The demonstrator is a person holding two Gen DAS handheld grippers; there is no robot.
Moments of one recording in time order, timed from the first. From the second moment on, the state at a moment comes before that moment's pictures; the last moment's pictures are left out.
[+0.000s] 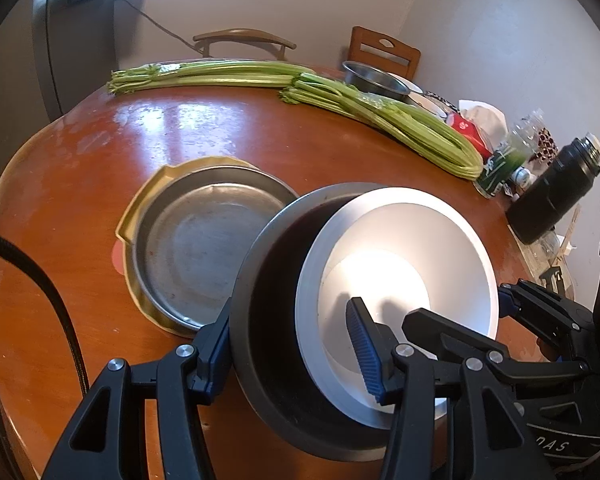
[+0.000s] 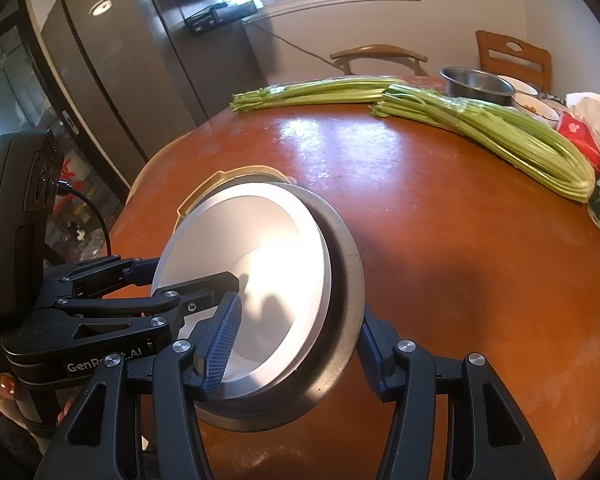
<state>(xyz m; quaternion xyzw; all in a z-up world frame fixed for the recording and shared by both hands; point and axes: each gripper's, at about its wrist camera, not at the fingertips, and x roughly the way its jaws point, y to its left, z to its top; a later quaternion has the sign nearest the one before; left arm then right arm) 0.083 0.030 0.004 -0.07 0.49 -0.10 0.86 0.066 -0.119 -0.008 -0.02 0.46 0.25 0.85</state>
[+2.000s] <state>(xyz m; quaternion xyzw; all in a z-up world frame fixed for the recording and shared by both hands) 0.133 0.109 0.009 -0.10 0.47 -0.04 0.87 0.137 -0.030 -0.010 -0.06 0.46 0.31 0.83</state>
